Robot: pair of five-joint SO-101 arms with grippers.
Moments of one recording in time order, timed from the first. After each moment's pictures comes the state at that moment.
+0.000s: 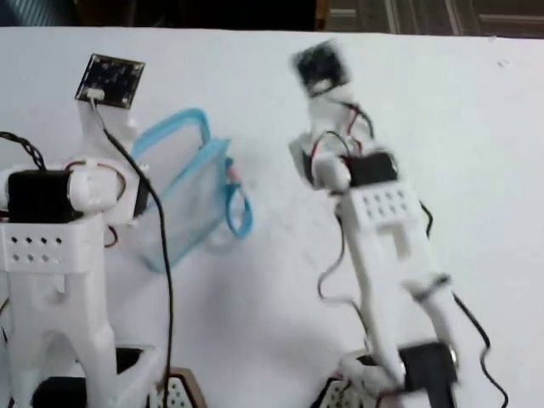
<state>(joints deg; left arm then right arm) -4.8 -27.7 1.1 101.2 -3.0 -16.0 -13.4 17.3 57.5 20.3</state>
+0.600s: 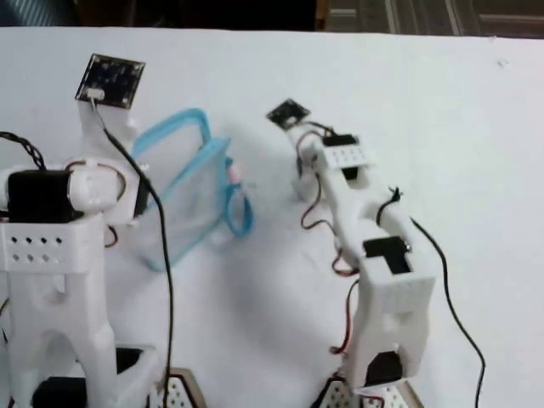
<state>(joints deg) -4.8 -27.7 1.1 101.2 -3.0 -12.7 28.6 0.8 57.5 31.9</state>
